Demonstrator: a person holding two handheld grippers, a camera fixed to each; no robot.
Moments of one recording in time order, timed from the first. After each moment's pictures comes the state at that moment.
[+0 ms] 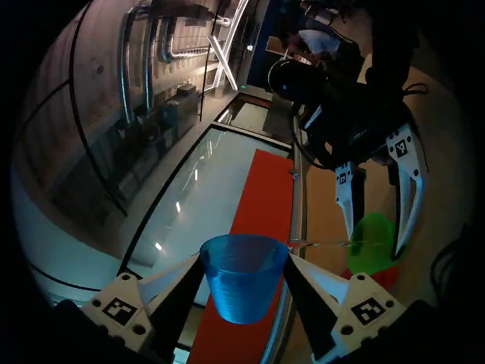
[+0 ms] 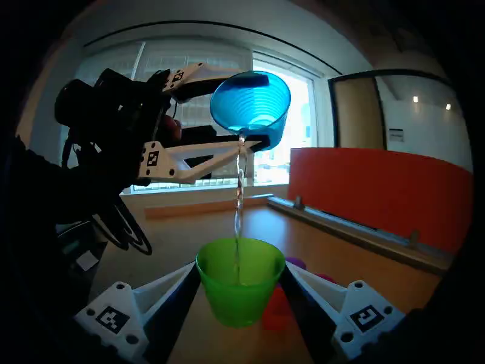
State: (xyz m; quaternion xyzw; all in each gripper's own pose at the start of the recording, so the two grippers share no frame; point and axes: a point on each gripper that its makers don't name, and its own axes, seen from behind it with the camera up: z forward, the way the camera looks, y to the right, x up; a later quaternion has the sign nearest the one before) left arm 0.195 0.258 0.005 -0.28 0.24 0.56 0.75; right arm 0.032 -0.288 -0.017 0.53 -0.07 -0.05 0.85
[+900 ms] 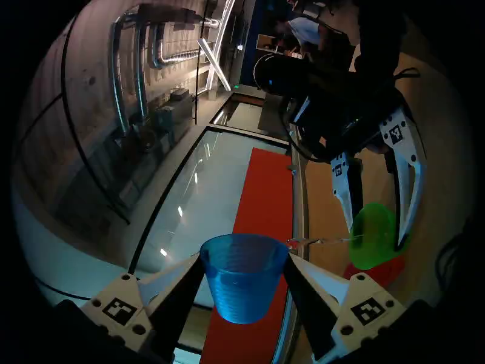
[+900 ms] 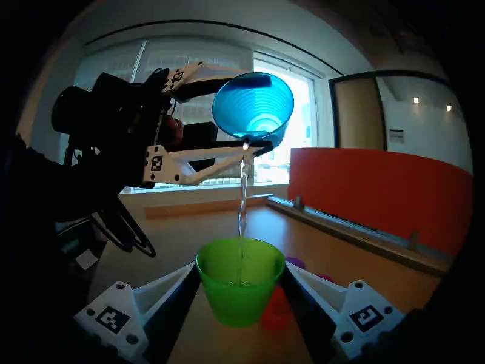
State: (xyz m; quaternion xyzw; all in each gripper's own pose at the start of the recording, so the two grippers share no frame) left arm 0.195 0.259 0.008 -0.27 0.25 0.58 0.73; right arm 0.033 -0.288 -0.017 0.53 -0.07 -0.05 0.85
